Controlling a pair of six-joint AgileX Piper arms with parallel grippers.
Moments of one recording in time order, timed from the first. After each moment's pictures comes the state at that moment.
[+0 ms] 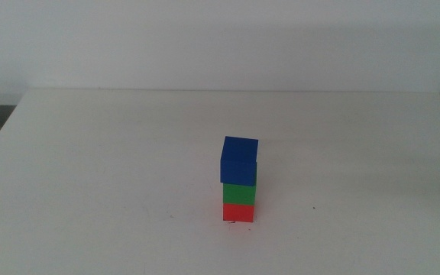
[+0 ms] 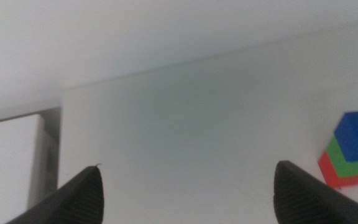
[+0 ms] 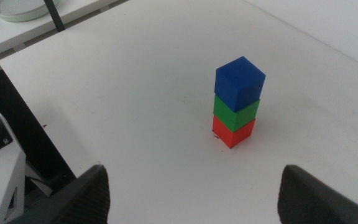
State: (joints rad) left arm -0.19 0.80 -1.25 0.02 1.09 0.07; right arm 0.85 0.61 -0.95 0.02 0.95 -0.01
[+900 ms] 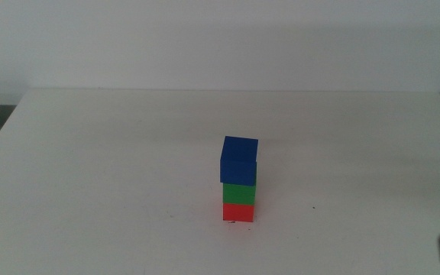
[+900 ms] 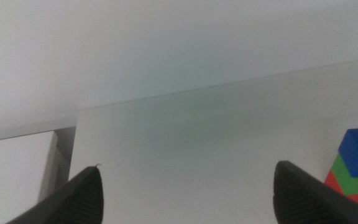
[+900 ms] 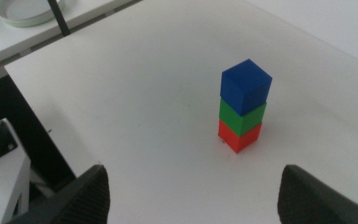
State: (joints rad) left arm -0.14 0.62 -1.10 0.00 0.98 0.08; right arm 0.85 0.61 -0.93 0.04 0.92 -0.01
